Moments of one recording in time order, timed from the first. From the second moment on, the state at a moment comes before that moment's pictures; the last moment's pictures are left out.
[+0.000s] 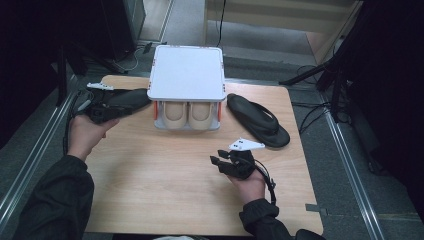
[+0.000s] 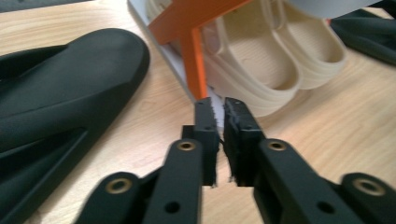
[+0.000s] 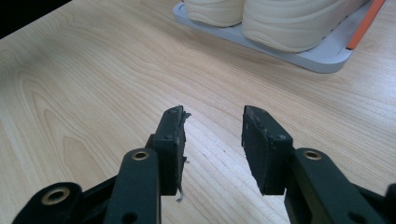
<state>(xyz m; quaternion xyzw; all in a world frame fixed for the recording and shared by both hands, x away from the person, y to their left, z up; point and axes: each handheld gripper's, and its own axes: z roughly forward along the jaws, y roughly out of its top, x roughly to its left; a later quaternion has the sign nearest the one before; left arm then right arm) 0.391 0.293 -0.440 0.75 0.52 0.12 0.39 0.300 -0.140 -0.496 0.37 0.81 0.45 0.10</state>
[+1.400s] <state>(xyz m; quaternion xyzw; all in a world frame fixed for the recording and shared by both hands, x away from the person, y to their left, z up) 0.458 0.310 -0.484 0.70 0.58 0.14 0.39 0.294 -0.155 -0.504 0.41 0.79 0.44 0.10</state>
